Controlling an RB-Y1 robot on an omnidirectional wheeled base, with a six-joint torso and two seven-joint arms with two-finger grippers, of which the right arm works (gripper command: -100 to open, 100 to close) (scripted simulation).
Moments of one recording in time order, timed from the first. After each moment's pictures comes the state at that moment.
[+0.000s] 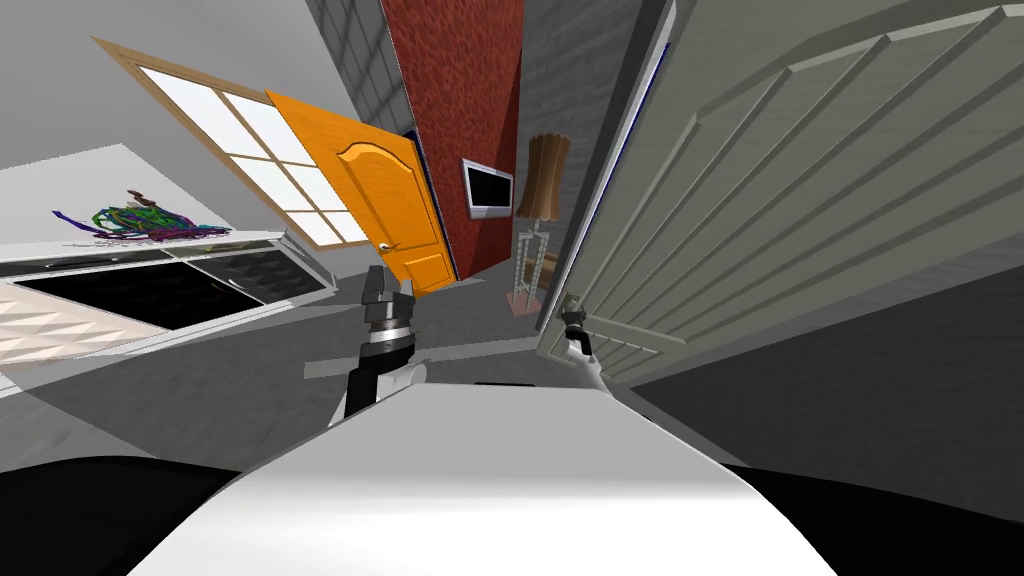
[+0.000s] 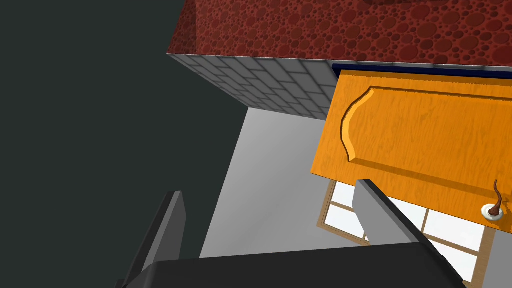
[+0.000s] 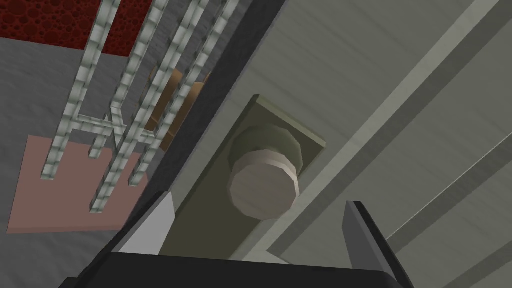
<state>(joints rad) -0.18 -0.17 -0.16 -1.01 -0.48 -0.42 -0.69</state>
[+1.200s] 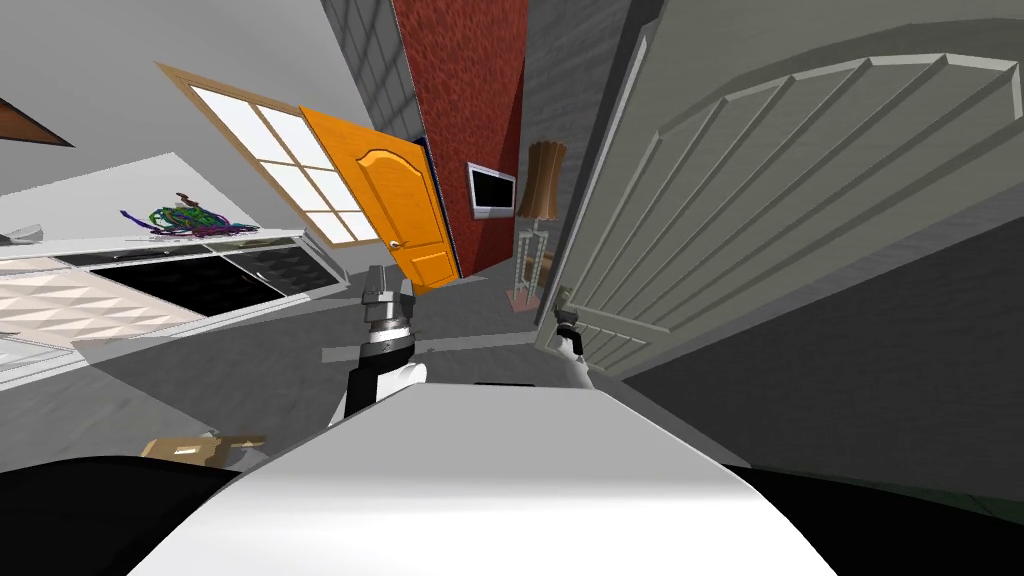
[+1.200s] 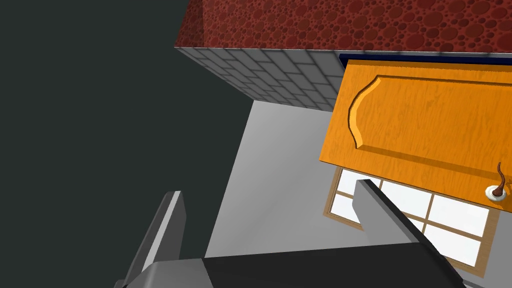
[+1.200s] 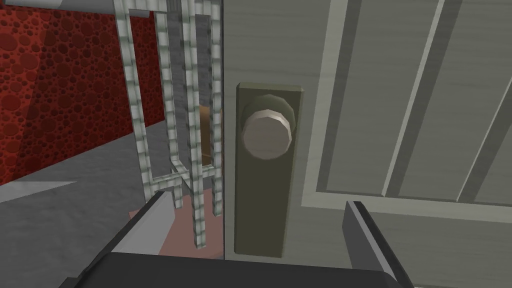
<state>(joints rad) -0.17 -0.06 -0.16 -1.08 -0.66 -0.39 -0.94</state>
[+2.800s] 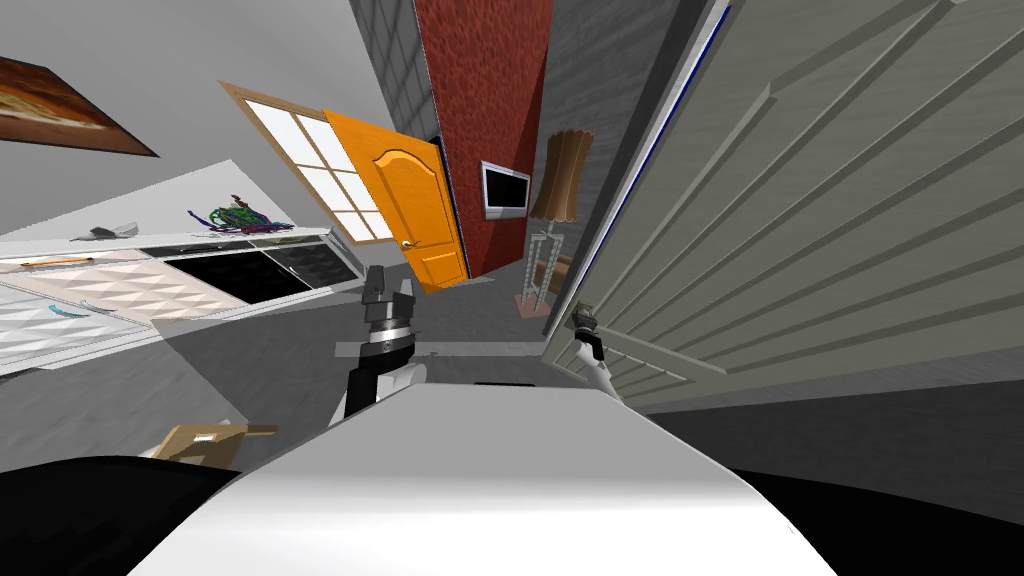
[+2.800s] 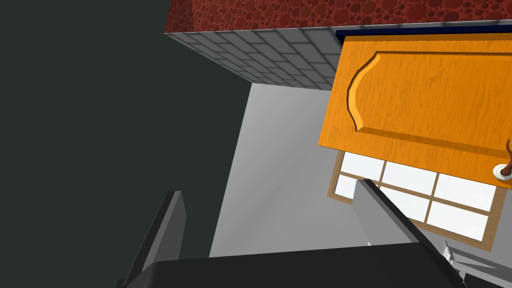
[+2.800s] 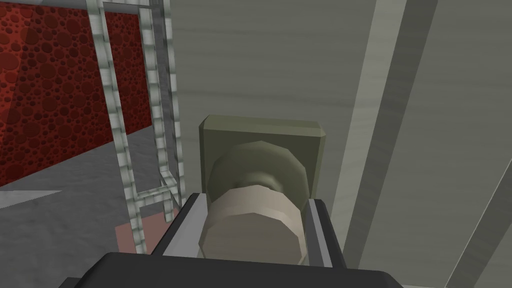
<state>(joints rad) -0.13 -0.21 -0.20 -1.06 -0.70 -0.39 -1.04</state>
